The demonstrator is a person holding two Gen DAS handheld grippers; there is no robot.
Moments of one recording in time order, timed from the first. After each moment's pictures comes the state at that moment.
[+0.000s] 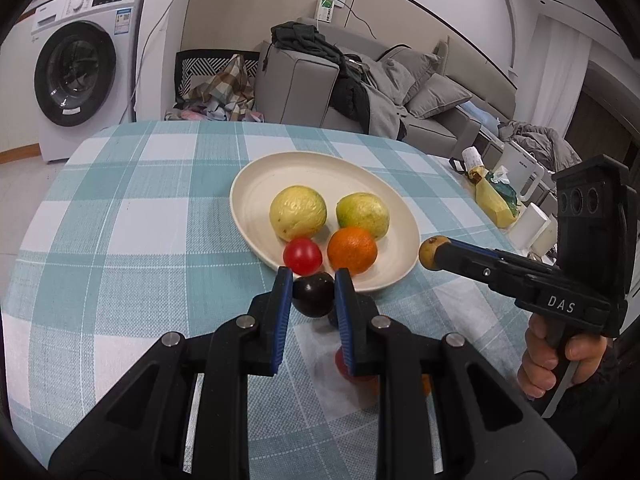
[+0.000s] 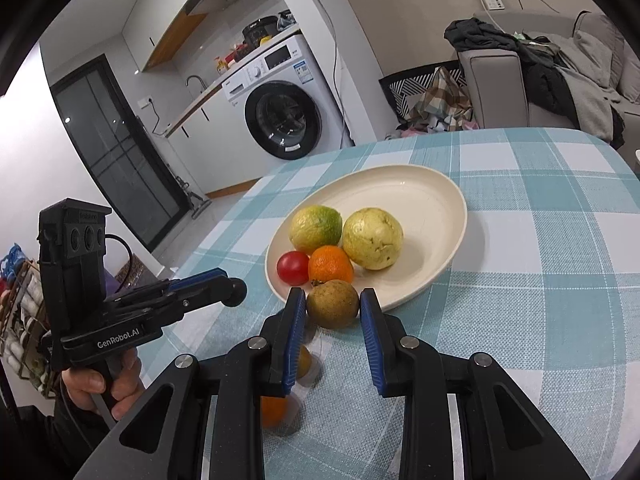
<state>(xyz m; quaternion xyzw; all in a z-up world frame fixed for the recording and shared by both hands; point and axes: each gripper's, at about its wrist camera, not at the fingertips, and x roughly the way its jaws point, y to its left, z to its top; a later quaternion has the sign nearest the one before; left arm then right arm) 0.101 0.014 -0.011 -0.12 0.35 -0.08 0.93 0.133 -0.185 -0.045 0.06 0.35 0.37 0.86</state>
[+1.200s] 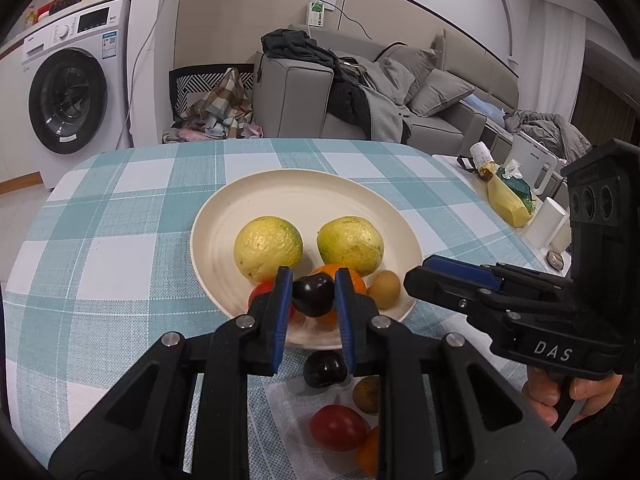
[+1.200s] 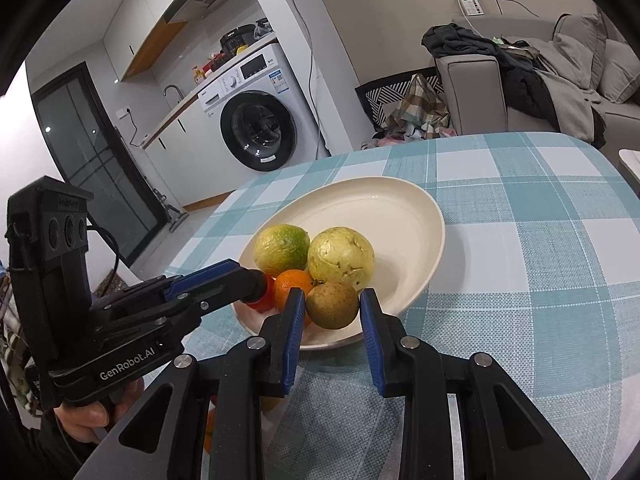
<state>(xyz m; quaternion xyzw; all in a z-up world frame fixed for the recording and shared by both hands) 0.143 -0.027 -0.019 -0.08 0.33 -0.06 0.94 0.149 -0.178 -0.049 0.05 0.35 0.32 0.88</state>
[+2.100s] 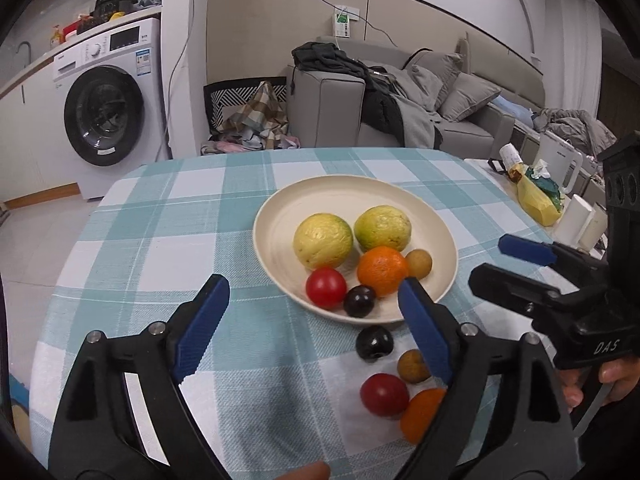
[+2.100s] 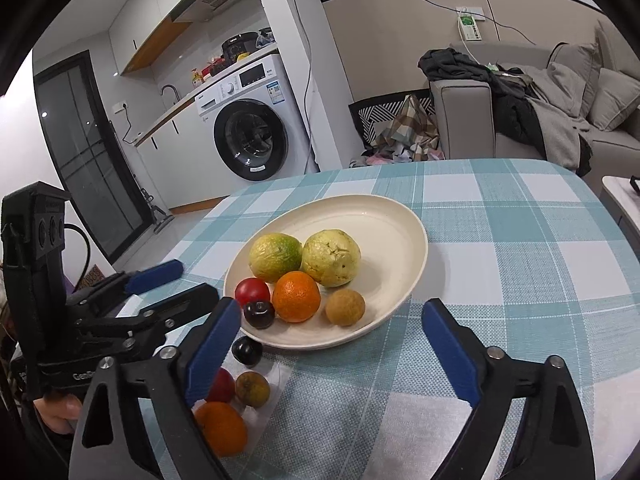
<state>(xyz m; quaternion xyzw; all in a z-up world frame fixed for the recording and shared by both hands) 0.108 -0.008 -0.008 -0.04 0.32 0.01 0.95 0.136 -0.181 -0.039 0.02 0.31 0.31 0.90</state>
